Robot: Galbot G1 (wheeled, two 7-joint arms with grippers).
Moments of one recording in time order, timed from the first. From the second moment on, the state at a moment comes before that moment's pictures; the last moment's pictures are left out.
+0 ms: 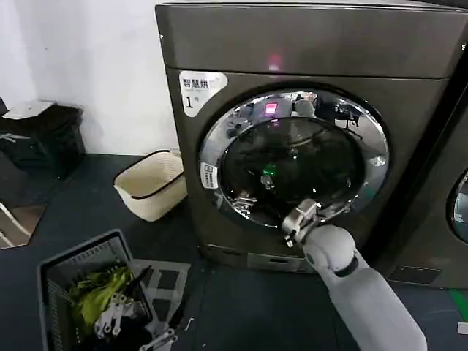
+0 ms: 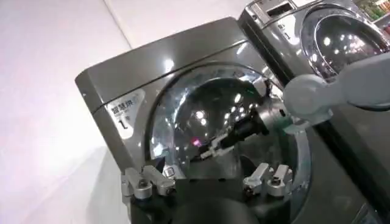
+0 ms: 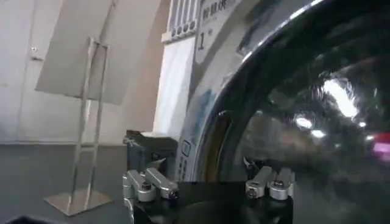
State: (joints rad) left arm 1.95 -1.52 -0.80 -2.40 0.11 -0.58 0.48; right arm -0.59 1.19 0.04 1.69 0.42 -0.19 -0.31
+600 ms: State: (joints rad) left arm 1.97 -1.53 -0.81 -2.42 0.11 -0.59 0.48; right arm -0.51 1.27 -0.02 1.57 0.40 -0.18 -0.33
